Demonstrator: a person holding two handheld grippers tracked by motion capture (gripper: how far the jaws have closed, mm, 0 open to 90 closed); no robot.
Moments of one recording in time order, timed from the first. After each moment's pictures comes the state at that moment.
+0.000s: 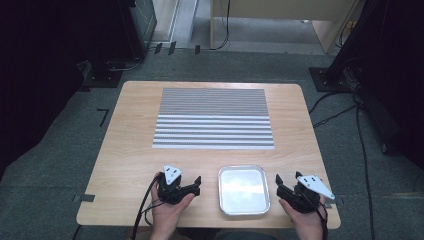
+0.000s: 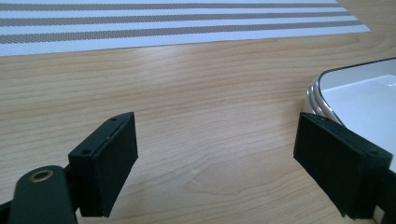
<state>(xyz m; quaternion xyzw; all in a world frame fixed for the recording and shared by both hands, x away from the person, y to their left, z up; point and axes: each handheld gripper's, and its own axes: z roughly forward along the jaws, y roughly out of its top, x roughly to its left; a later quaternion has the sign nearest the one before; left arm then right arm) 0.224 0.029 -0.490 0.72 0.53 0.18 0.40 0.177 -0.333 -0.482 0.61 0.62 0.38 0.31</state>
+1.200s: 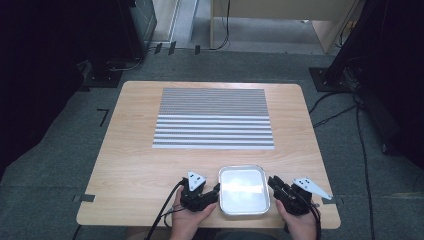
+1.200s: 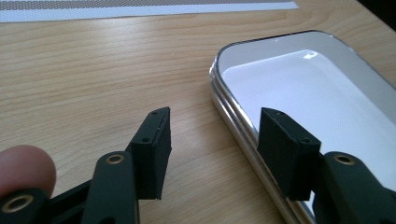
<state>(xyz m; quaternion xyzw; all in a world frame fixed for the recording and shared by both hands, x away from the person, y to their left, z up) 0.207 -0.023 -0.499 0.75 0.50 0.12 0.43 0.176 -0.320 -0.495 0.61 0.61 0.47 0.19</state>
